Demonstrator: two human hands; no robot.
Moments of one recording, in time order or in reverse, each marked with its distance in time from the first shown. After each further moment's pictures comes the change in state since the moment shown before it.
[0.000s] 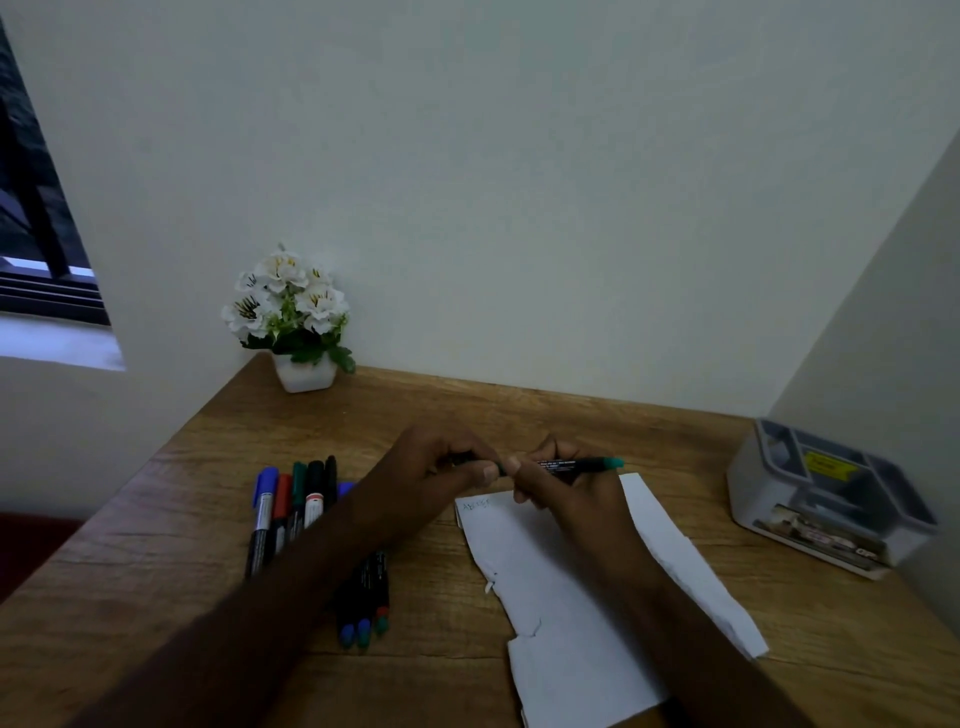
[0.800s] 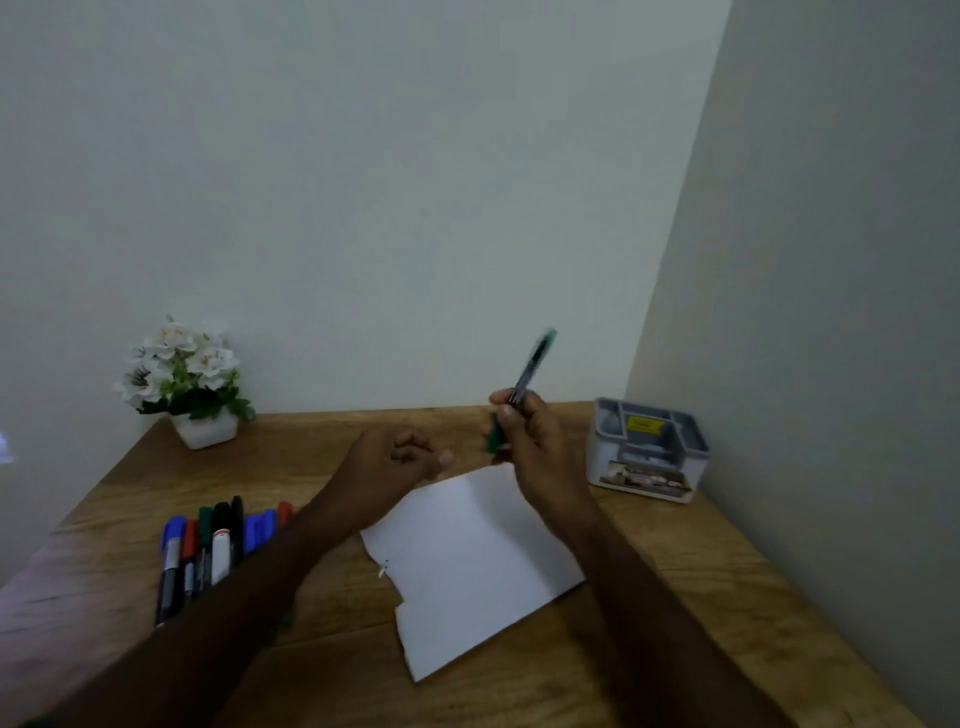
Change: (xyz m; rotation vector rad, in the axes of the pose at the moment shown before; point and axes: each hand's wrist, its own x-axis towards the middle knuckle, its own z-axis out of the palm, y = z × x) left_hand 0.030 0.054 0.052 -0.095 0.023 -0.221; right_hand -0.024 -0.035 -0.074 0.027 0.274 -0.063
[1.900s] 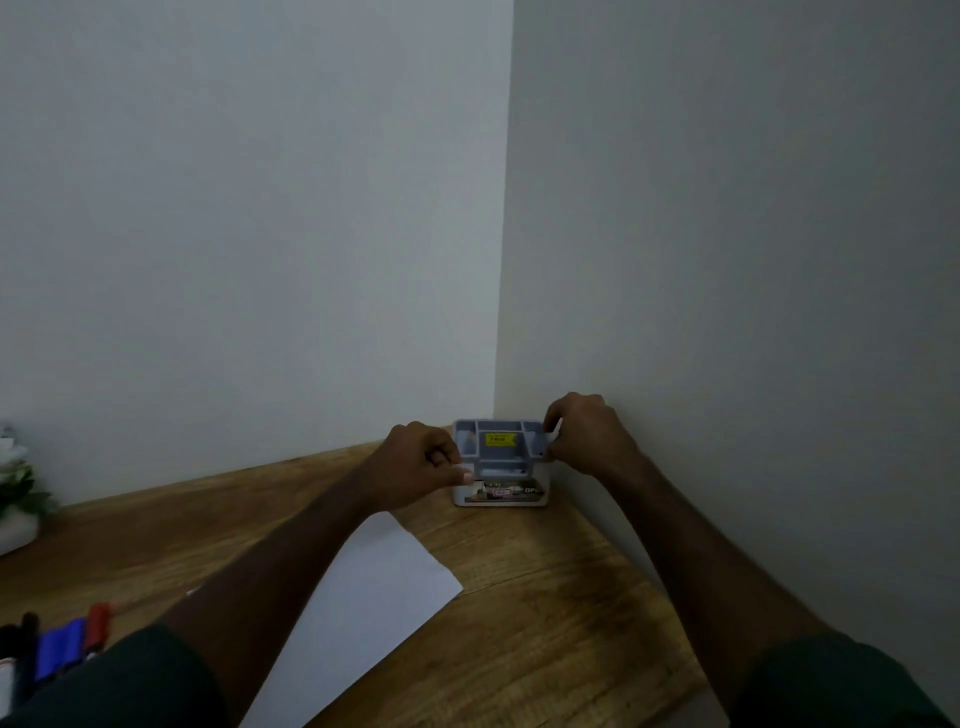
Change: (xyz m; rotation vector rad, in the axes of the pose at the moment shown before) left_hand 0.090 0.059 0.142 0.403 -0.374 0.295; right_hand 0.013 -0.036 -0.215 -1.225 0.103 0.296
